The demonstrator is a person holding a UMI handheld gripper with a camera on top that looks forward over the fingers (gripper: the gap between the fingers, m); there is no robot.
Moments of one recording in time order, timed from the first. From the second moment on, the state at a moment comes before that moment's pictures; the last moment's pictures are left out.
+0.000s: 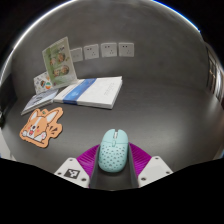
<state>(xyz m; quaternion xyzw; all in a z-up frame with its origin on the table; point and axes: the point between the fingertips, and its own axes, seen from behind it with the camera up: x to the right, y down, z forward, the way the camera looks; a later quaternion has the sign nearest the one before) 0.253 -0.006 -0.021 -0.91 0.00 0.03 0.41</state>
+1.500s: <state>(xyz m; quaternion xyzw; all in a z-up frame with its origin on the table) -0.090 -0.028 0.043 -0.88 -0.08 0.03 0.46</state>
